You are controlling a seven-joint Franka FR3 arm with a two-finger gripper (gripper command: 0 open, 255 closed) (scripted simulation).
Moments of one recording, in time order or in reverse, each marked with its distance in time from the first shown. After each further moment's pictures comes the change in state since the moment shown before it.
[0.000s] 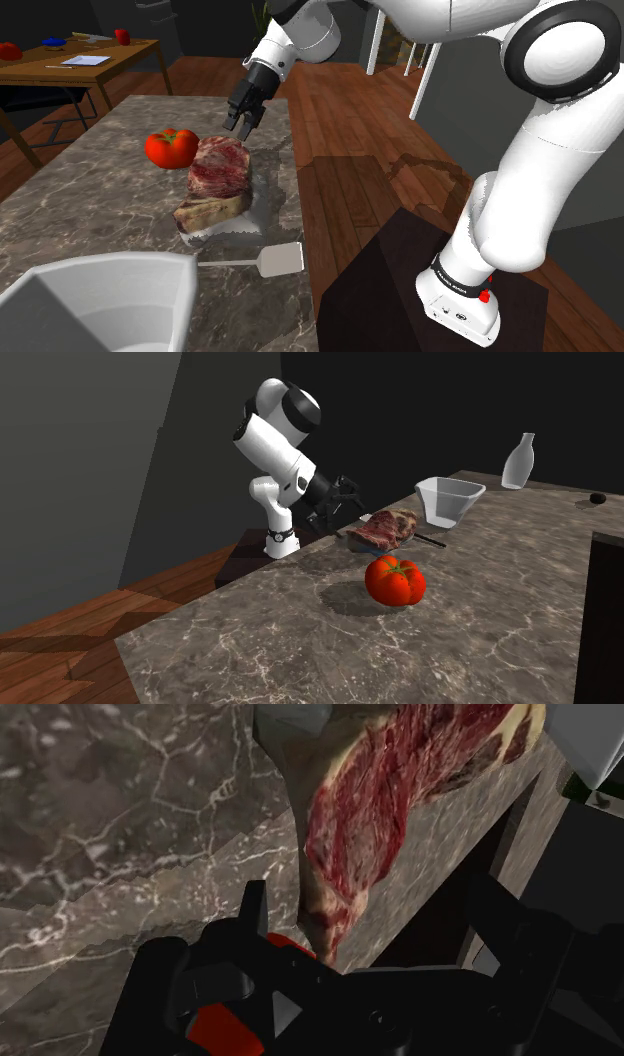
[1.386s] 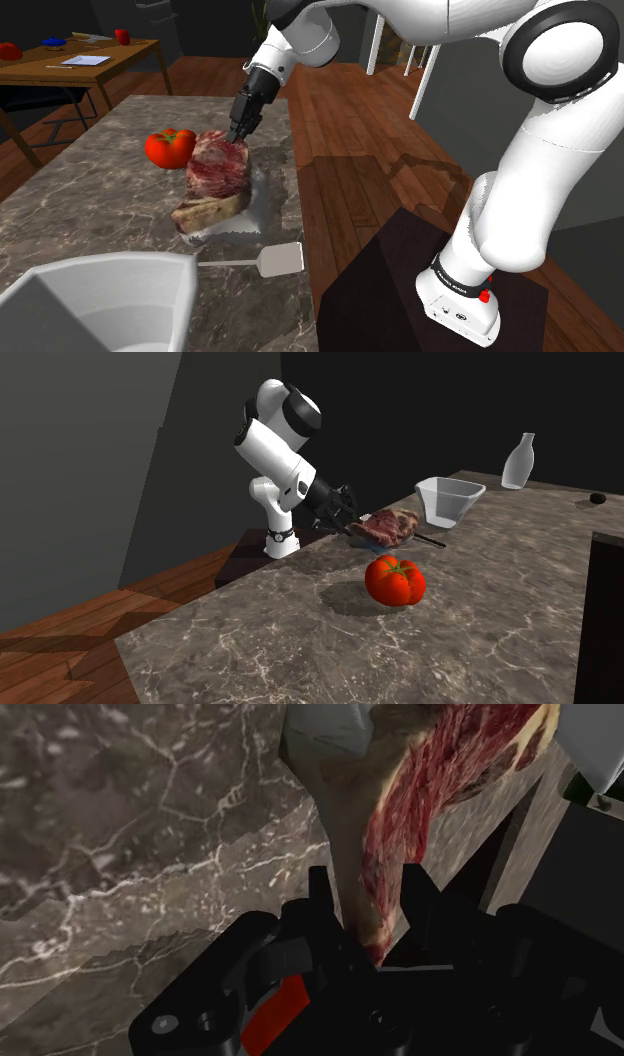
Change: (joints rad) arm 0.001 0.004 0.001 -0.016 0.006 0.012 -0.017
